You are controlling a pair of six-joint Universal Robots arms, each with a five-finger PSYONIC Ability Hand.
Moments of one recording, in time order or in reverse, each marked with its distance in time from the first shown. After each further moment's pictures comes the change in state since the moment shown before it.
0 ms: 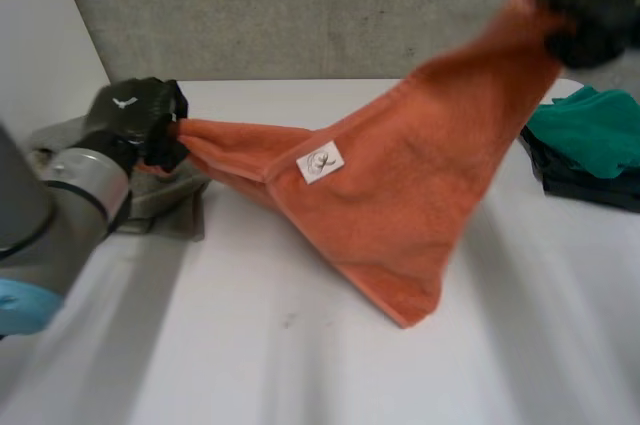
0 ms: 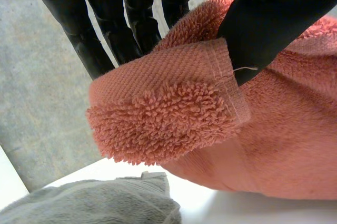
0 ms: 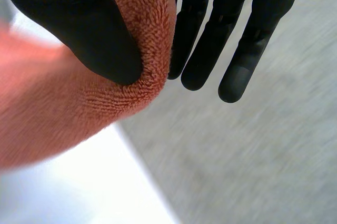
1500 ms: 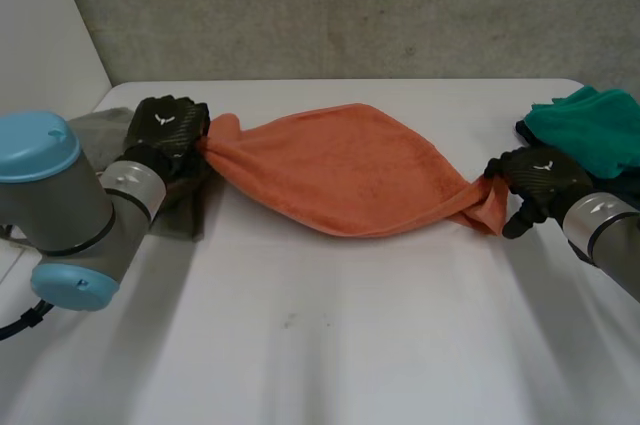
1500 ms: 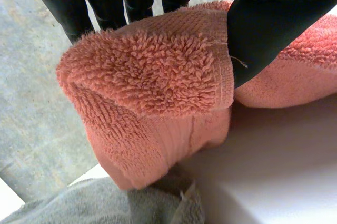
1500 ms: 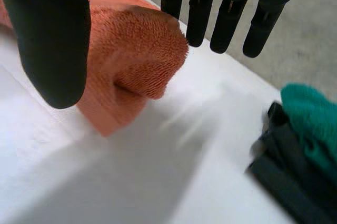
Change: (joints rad) left arm -0.024 -0.266 0.093 0.187 0.009 0.181; right arm -0.213 0.508 0.304 -0.440 -0.130 0.179; left_hand 0.000 0.004 0.009 0.005 0.000; right_hand -0.666 -0.713 -0.734 -0.757 -0.739
